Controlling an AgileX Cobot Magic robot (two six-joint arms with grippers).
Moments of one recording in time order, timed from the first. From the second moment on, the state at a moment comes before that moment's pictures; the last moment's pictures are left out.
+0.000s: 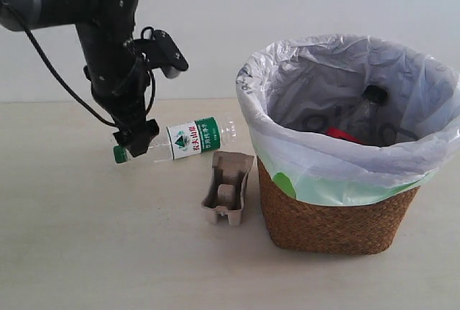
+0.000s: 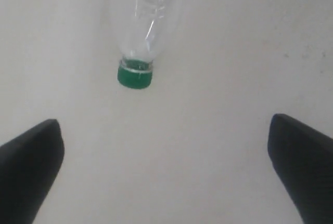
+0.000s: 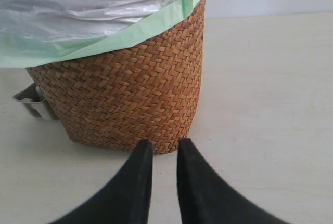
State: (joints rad) left arm -0.47 2.05 -1.75 0.29 1.12 0.49; right arm 0.26 0.01 0.00 0.04 0.35 0.09
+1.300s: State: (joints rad) left arm -0.47 2.22 -1.75 0.33 0.74 0.61; right arm 0.26 0.01 0.00 0.04 0.35 0.09
